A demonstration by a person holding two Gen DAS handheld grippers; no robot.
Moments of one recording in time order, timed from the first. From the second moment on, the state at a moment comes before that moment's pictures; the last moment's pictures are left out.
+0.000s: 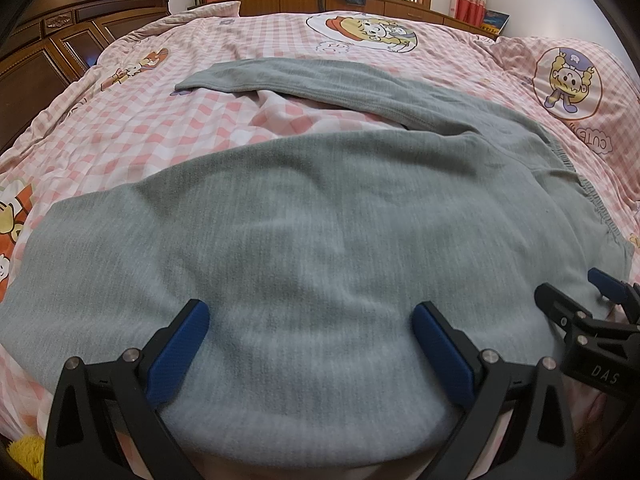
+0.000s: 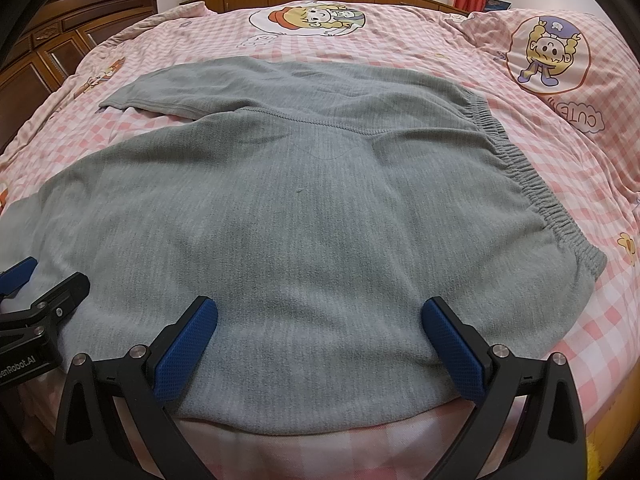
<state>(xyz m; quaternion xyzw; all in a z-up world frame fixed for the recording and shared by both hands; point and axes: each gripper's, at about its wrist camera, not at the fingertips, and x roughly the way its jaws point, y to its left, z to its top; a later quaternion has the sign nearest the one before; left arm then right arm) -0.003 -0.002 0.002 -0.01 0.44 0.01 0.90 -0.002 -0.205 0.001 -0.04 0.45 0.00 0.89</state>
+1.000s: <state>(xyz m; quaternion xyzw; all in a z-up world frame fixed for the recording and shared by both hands) 0.002 0.004 0.016 -0.01 0.47 -0.01 0.88 0.003 -0.203 0.012 -0.06 0.47 0.01 0.88</state>
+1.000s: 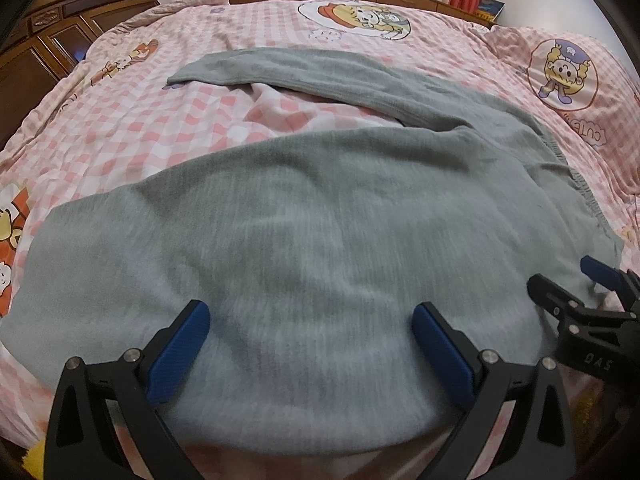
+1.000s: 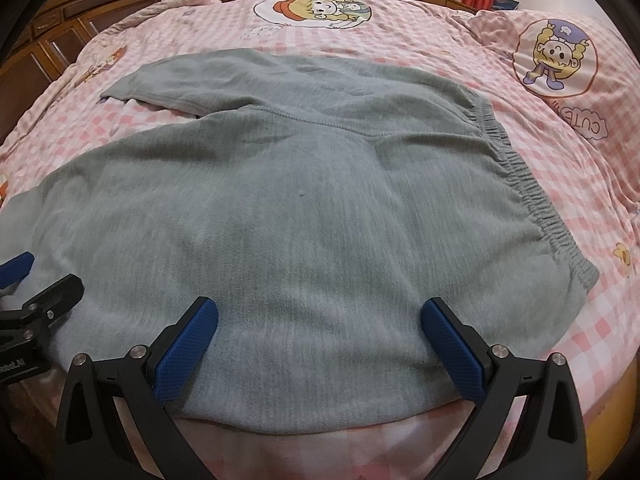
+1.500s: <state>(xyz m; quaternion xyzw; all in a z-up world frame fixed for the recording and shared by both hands) 0.032 0.039 0.066 -0.02 0.47 0.00 0.88 0.027 -0.207 0.051 -0.04 0.47 0.04 0.88</state>
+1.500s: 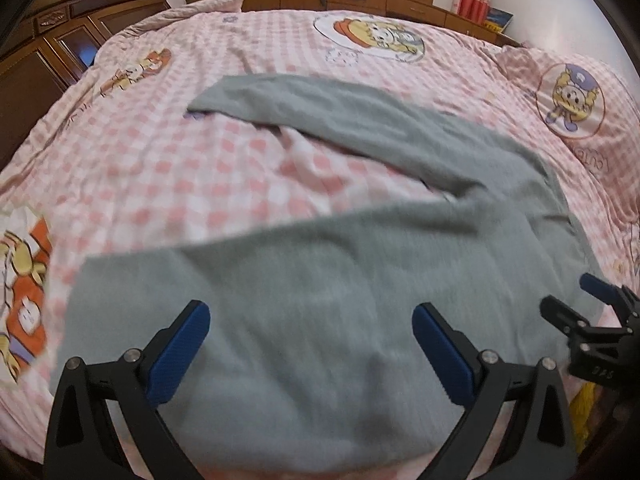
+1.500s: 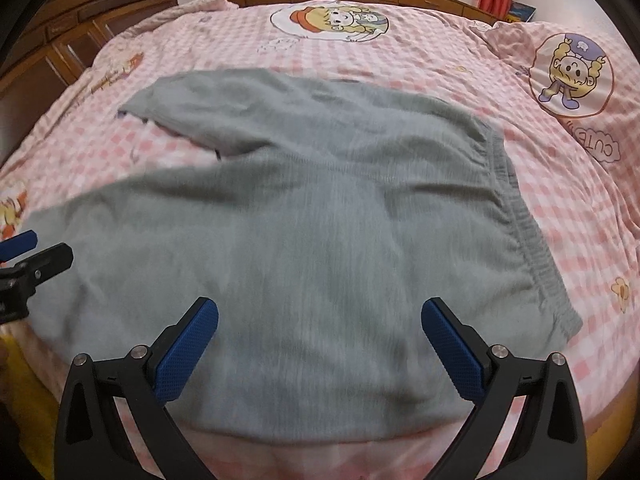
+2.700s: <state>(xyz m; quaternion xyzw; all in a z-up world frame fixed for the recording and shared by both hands) 0.328 0.081 0.110 0.05 0.51 -0.03 0.86 0.228 -0.300 0.080 -0.05 0.50 0.02 0.86</state>
